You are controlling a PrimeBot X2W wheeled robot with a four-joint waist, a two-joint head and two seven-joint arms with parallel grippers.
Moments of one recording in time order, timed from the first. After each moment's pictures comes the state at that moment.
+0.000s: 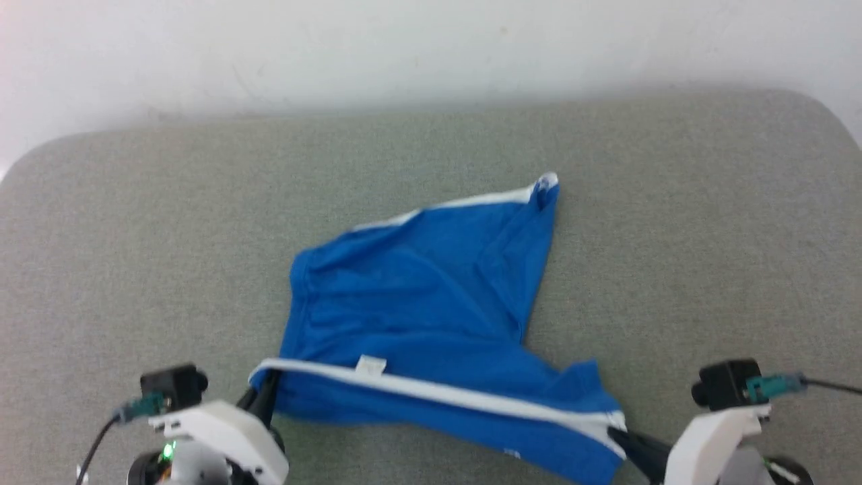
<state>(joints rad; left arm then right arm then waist) -0.08 0.31 -0.24 0.27 -0.75 0.04 0.08 0.14 -0.06 0.02 -0.17 0.53 0.13 0.77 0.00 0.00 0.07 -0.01</state>
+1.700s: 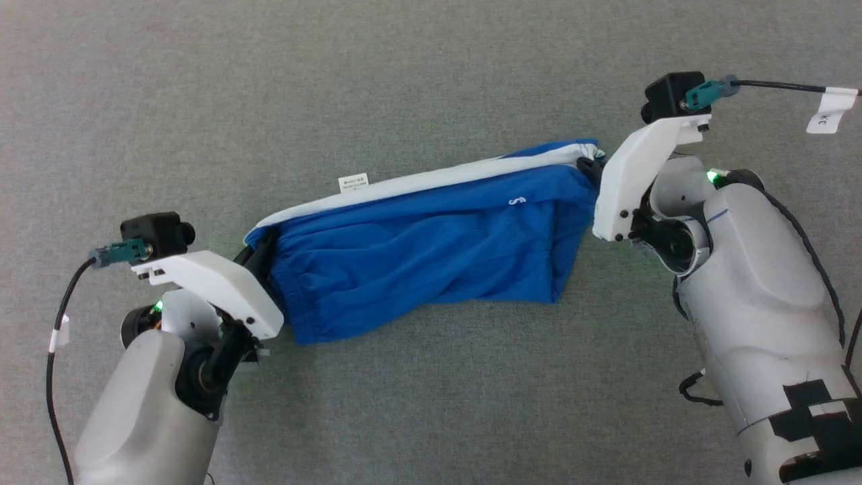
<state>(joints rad) -0.42 0.31 -0.24 0.35 -0.82 0.07 0.21 -0.83 -0.05 0.12 0.79 0.38 0.13 0.46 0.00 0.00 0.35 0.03</state>
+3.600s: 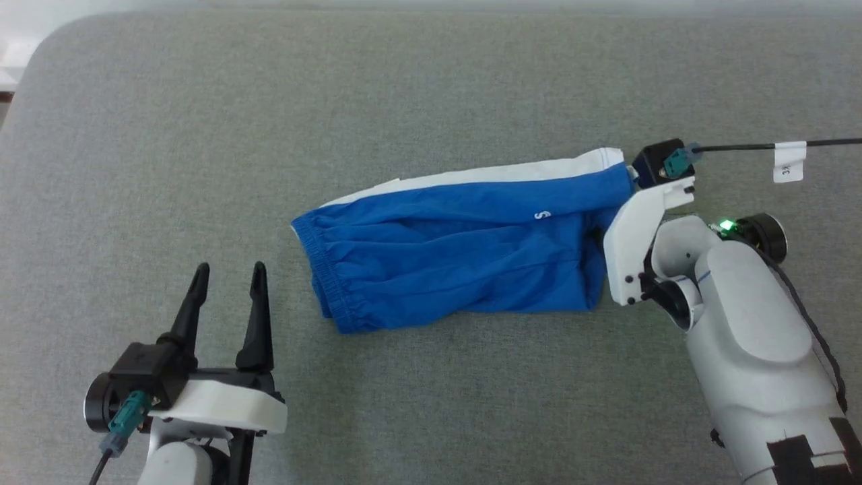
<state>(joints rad) -0.08 0.19 -0.08 0.05 -0.28 0.02 -0.26 -0.68 -0.06 0.10 0.71 0.09 0.13 0.53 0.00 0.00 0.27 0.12</state>
